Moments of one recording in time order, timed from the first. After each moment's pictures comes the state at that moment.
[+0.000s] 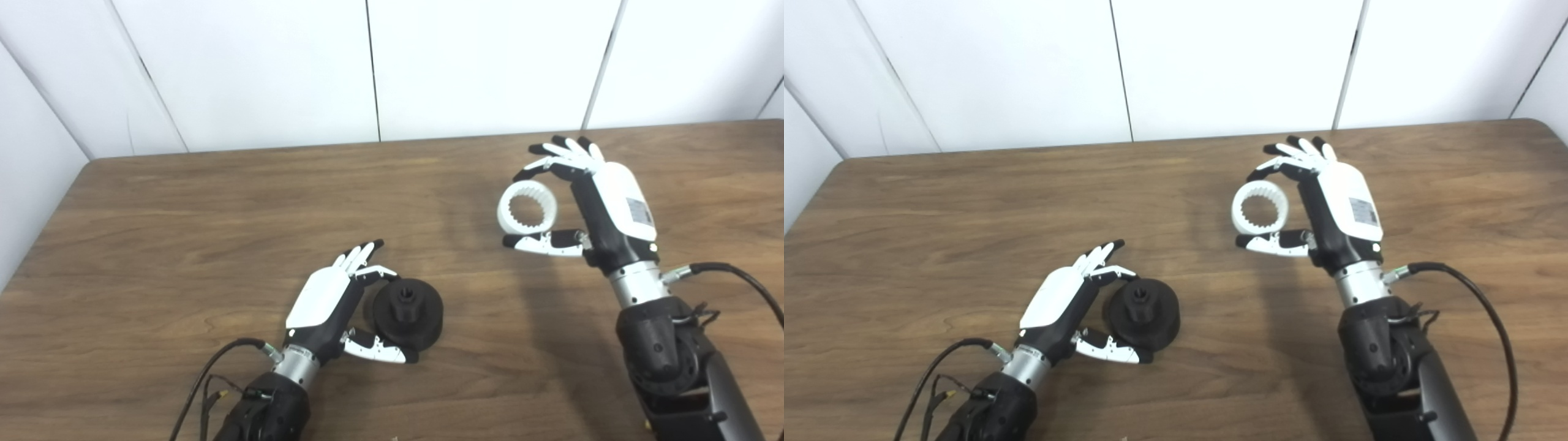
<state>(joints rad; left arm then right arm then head) -0.03 0.18 -0.31 -0.16 0.73 0.01 -0.10 -0.16 -0.26 0.20 -0.36 -0.69 0.13 -0.03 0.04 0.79</state>
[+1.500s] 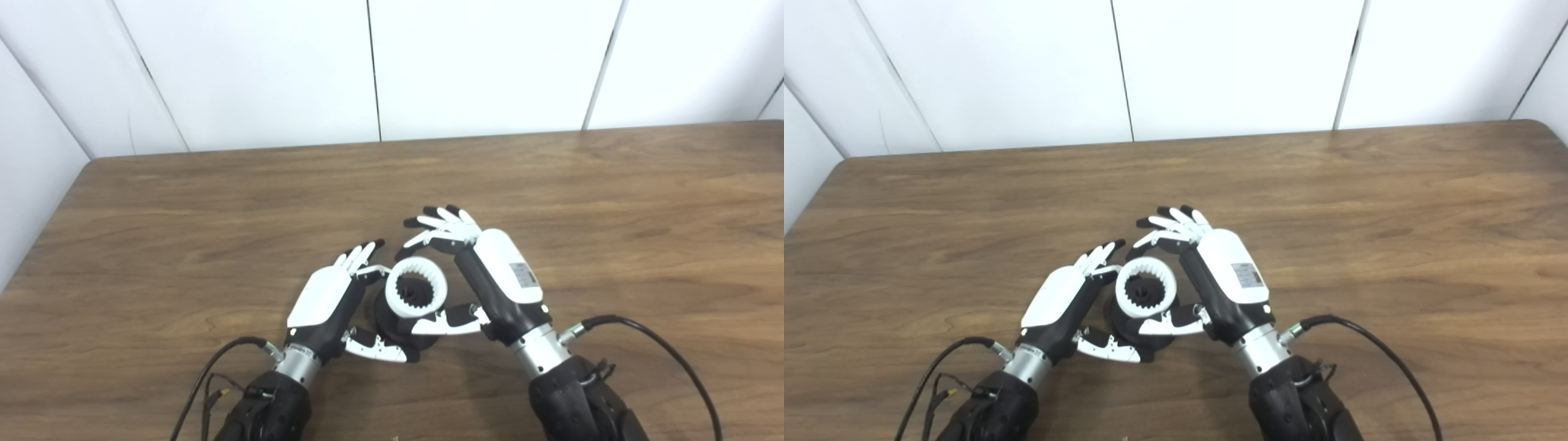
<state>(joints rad) -0.03 0.18 -0.31 -0.16 0.74 0.02 -0.10 -0.05 -0.07 0.39 -0.37 -0.75 0.03 0.07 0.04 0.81</state>
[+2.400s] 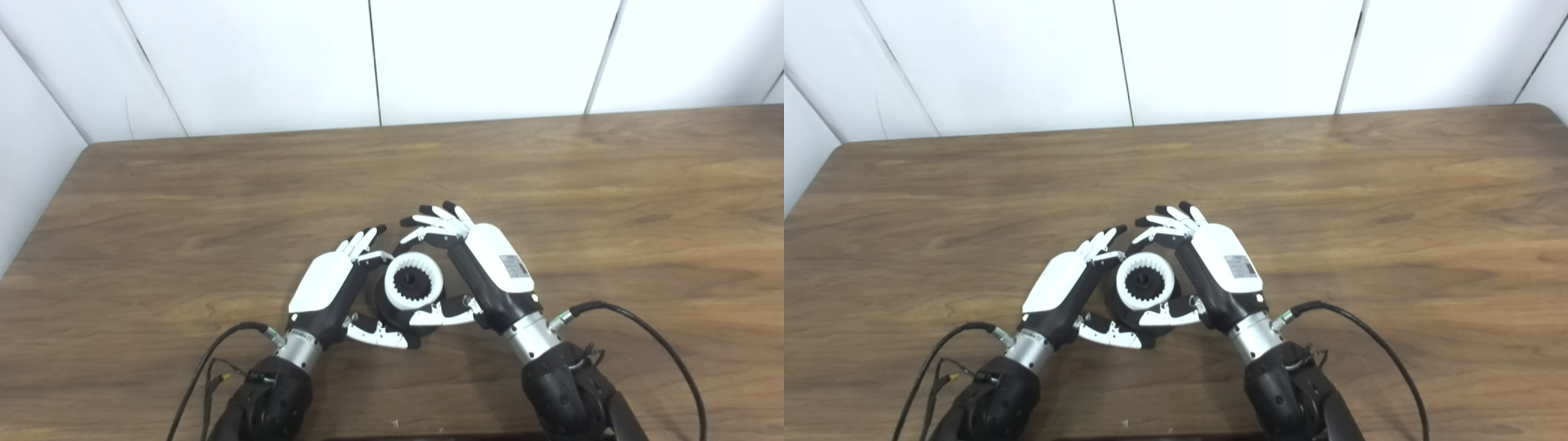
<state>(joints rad) -0.03 0.18 -0.32 -0.17 0.74 0.02 -0.10 -0.06 -0.07 0.39 -0.30 -0.76 0.02 0.07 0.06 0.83</state>
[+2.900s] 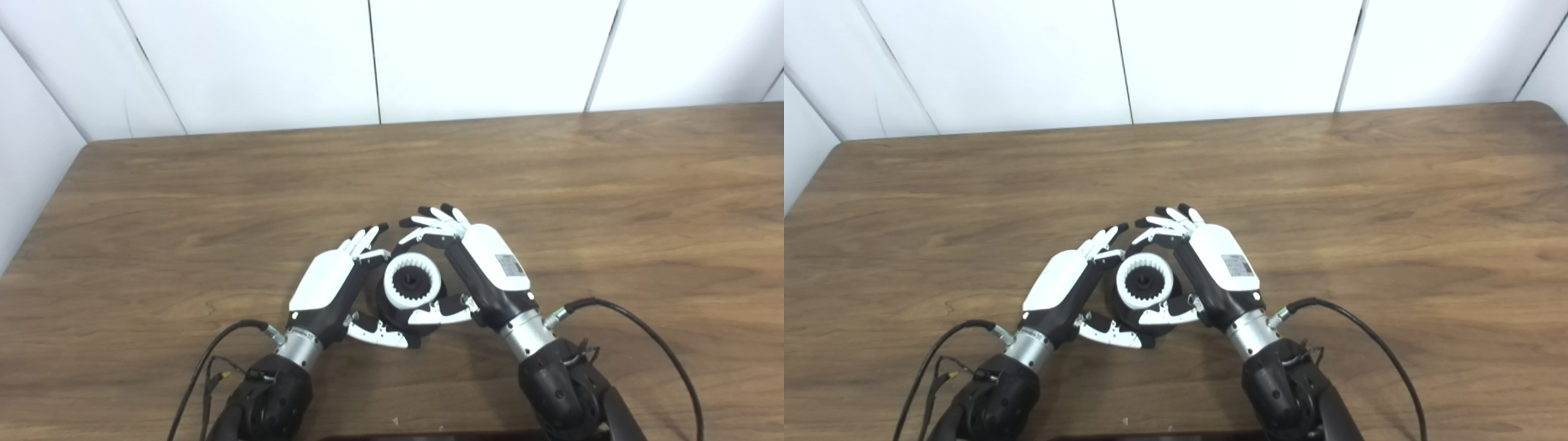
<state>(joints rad) -0.02 0.18 -0.32 -0.18 0.74 0.02 -0.12 -0.07 -0.07 0.39 -0.27 -0.76 0.02 0.07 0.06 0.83</state>
